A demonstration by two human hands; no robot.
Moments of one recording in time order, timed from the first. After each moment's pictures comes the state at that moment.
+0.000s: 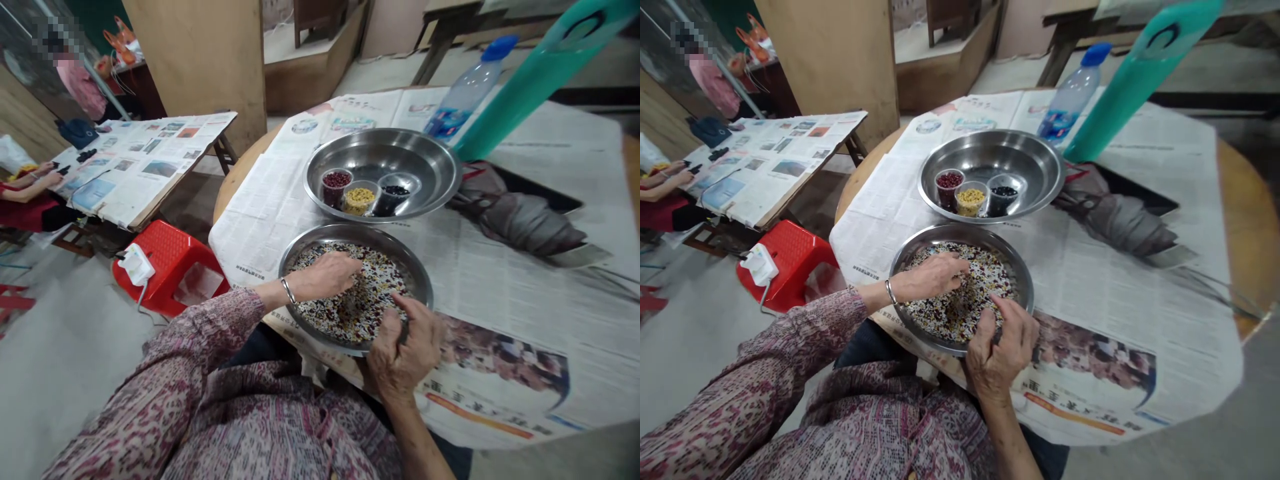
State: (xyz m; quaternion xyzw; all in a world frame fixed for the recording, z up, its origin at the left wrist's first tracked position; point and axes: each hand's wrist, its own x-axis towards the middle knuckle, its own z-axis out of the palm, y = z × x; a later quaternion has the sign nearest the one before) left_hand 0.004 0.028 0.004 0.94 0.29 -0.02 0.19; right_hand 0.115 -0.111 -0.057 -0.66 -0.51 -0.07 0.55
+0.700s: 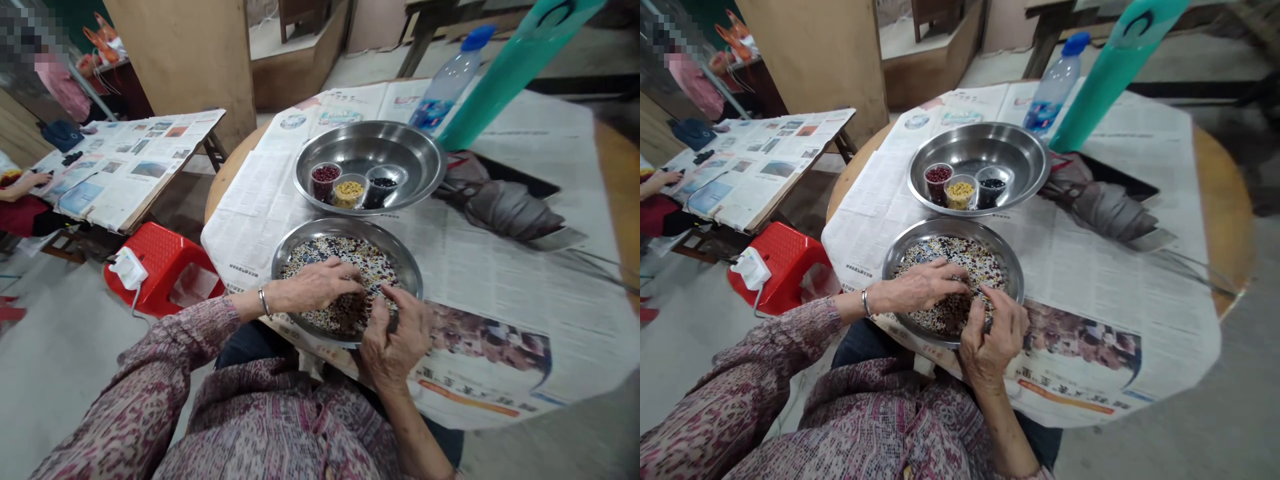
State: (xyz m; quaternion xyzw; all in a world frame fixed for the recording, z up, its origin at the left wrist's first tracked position) left_hand -0.018 0.004 0.010 0.98 0.15 -0.01 0.14; right_hand 0.114 -0.110 -0.056 -0.66 -0.51 -0.07 0.55
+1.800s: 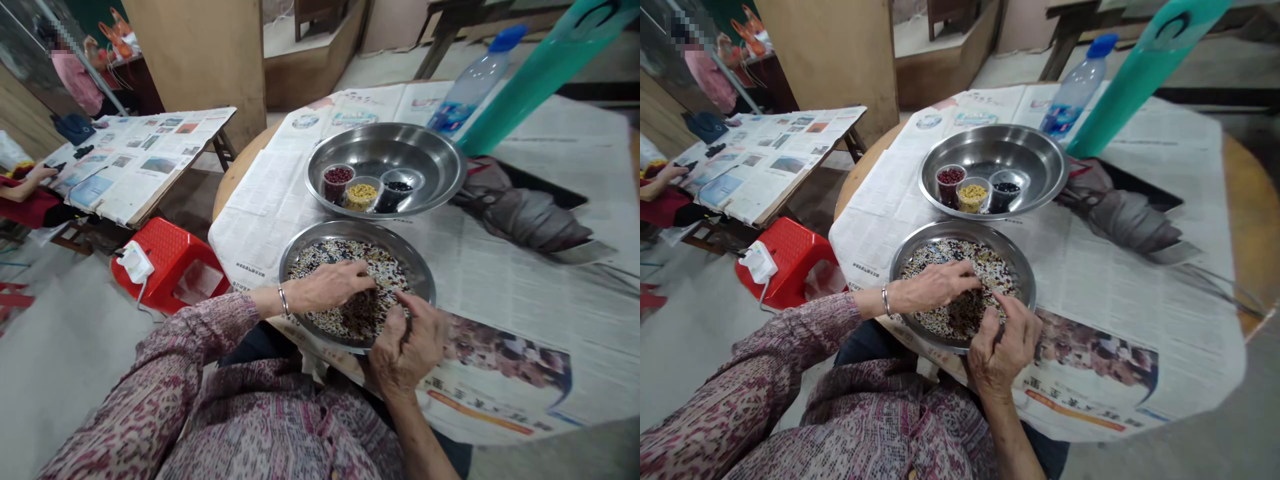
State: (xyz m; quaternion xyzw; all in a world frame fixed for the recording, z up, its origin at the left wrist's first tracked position) left_hand -0.003 0.005 0.002 0.97 0.20 0.00 0.15; right_hand 0.114 -0.112 -0.053 -0.66 -0.50 -0.05 0.55
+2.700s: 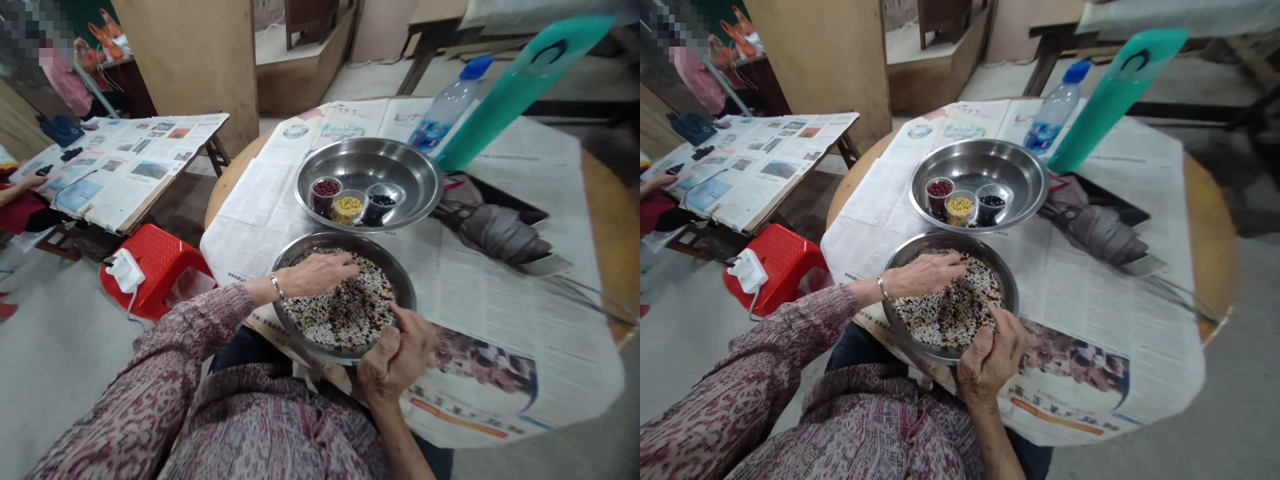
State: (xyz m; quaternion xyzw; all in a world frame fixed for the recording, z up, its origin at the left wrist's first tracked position) left_hand 0.002 0.042 0.008 0.98 0.20 -0.02 0.07; right_hand 0.112 -0.114 -0.050 -0.67 -0.48 -0.05 0.57
